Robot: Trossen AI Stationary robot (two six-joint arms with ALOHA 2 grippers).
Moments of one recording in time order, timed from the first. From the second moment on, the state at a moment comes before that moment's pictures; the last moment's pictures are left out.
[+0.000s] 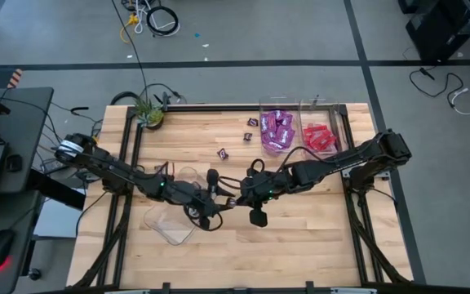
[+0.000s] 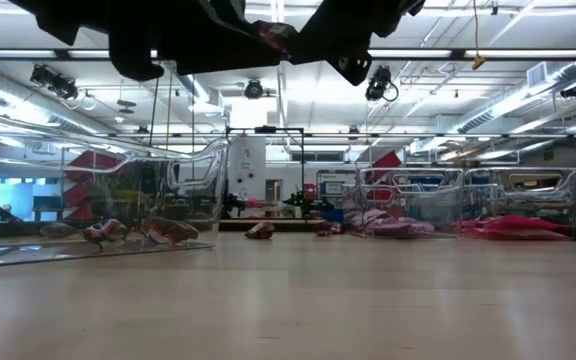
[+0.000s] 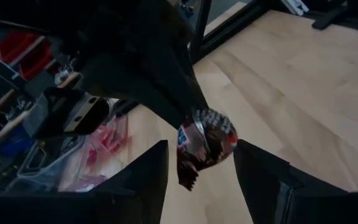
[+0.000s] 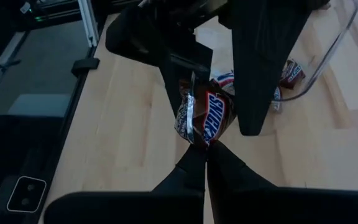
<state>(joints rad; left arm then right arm) -0.32 1.47 0.71 0.49 -0.29 0.51 0.21 1.64 1.19 -0.22 -0.02 0.29</state>
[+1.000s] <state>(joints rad) -0.38 1.37 0.91 -0.09 -0.38 0.34 0.21 1.45 1.19 -0.41 0.17 0.22</state>
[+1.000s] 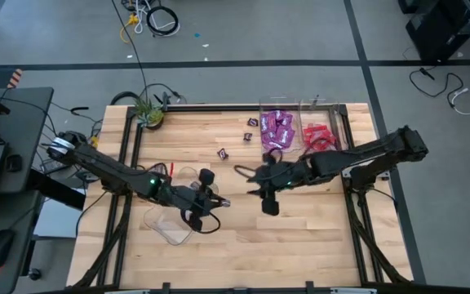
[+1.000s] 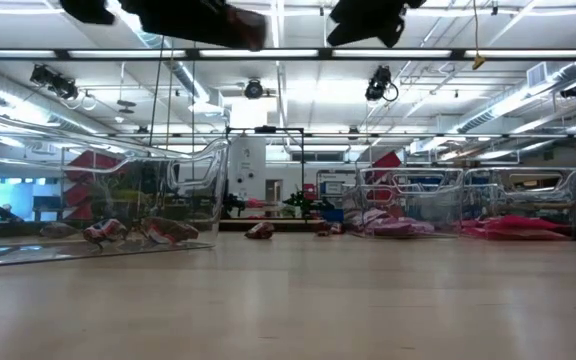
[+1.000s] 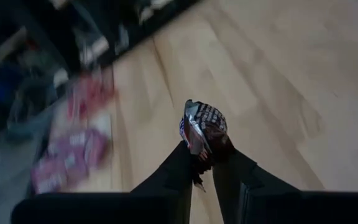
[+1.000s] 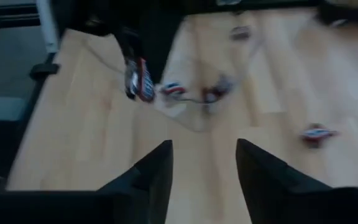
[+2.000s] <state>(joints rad) -0.21 1.32 0.86 -0.86 -0.10 -0.39 0.21 1.46 1.19 -0.53 0.27 0.21</state>
